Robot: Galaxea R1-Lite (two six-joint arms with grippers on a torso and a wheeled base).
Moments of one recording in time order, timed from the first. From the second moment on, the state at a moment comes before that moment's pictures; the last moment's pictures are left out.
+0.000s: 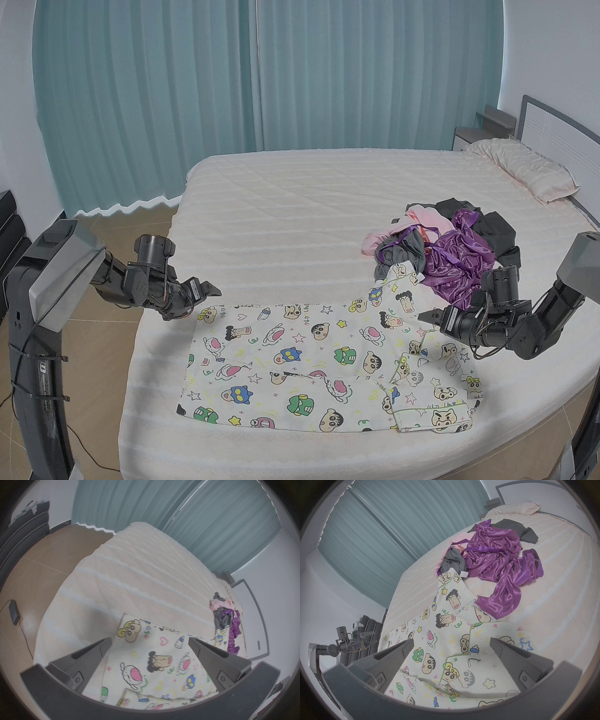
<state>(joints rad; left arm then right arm) -0.07 2.38 -1.40 -0.18 -0.24 -0.51 0.18 2.11 -0.69 -0.75 0.13 0.56</state>
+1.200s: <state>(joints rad) -0.07 2.58 -1.49 -0.30 -0.25 -0.47 0.19 2.16 -0.72 -0.83 0.13 0.56</state>
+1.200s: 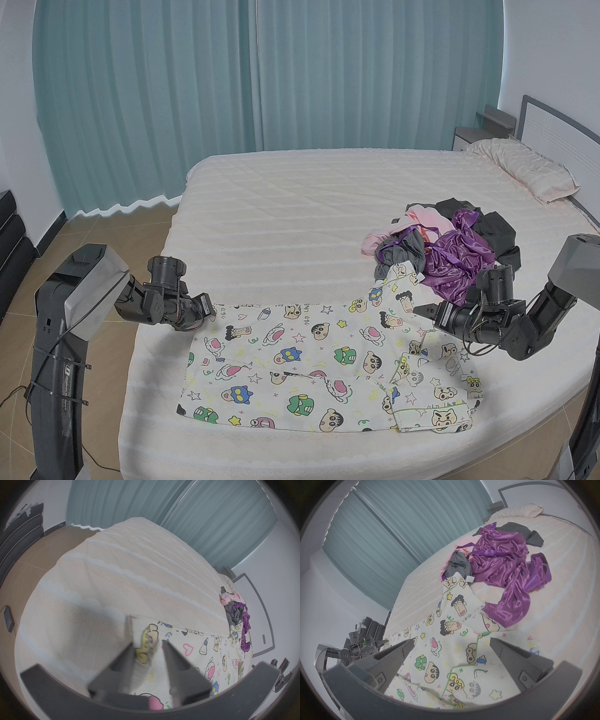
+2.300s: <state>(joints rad) -0.06 2.52 -1.45 -0.31 -0.22 -0.48 0.13 2.51 -1.29 -0.67 0.13 0.36</state>
